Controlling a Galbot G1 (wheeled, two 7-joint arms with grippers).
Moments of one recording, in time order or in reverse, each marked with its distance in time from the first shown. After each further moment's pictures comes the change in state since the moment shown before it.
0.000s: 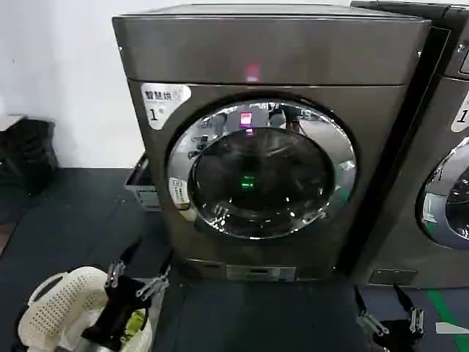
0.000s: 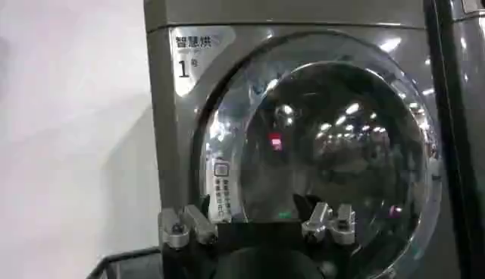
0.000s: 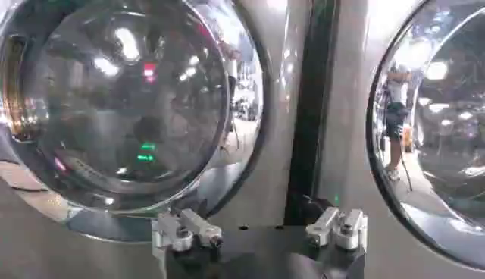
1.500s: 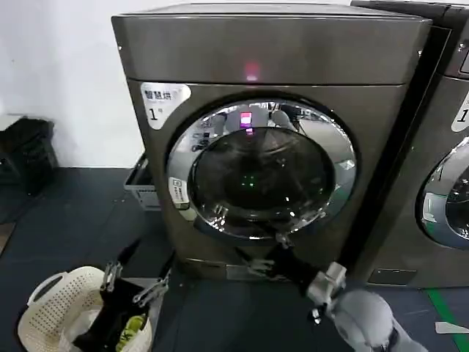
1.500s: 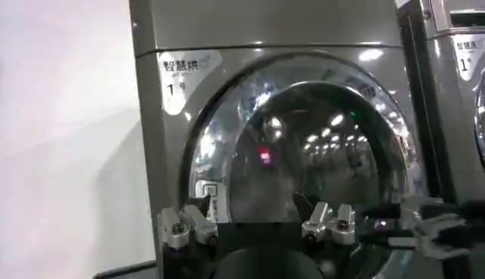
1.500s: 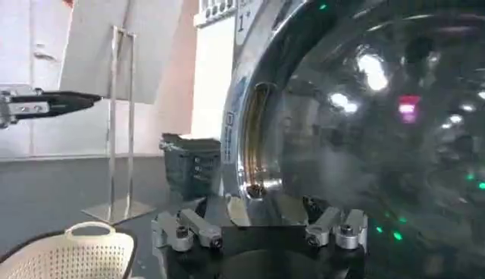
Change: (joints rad) left arm 0.056 0.000 -0.017 -0.082 0.003 -0.002 0.023; right arm 0.905 -0.501 -0.740 -0.323 0.290 -0.235 -0.111
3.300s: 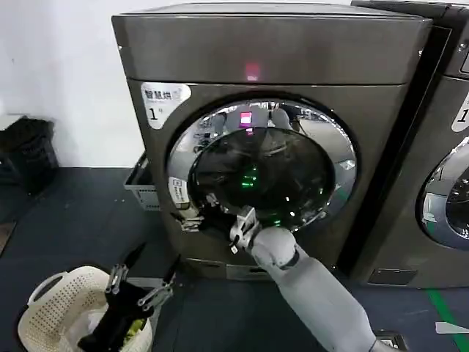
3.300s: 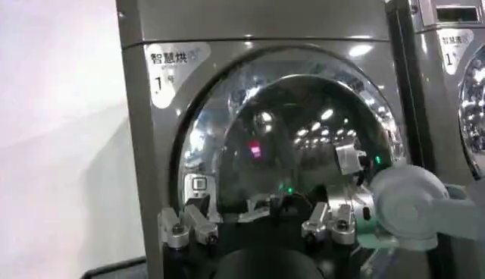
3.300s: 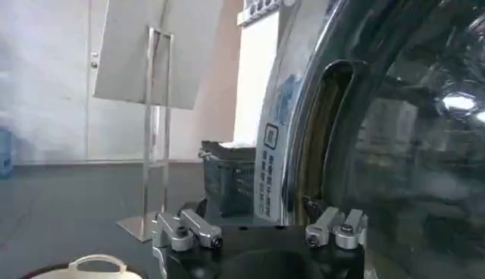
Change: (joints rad) left arm 0.003 0.005 0.008 0.007 0.029 0.018 0.029; right arm 0.460 0.299 -0.304 -0.478 -0.023 0.002 -0.064
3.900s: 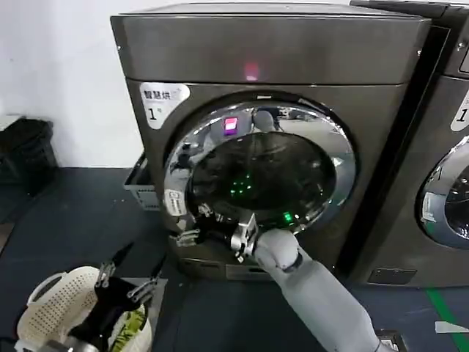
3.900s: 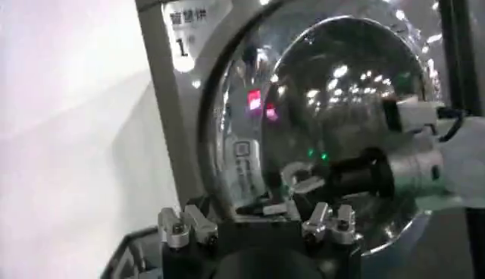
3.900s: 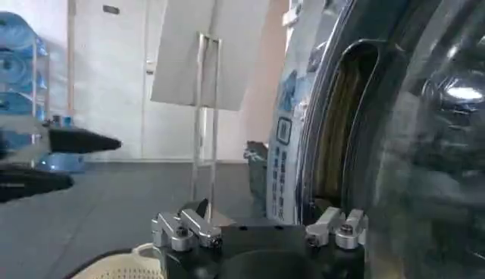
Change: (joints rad) left arm -0.066 0.040 -0.073 0.026 0.011 0.132 -0.033; right arm -0.035 -0.046 0.009 0.059 0.013 -0.022 -0.156
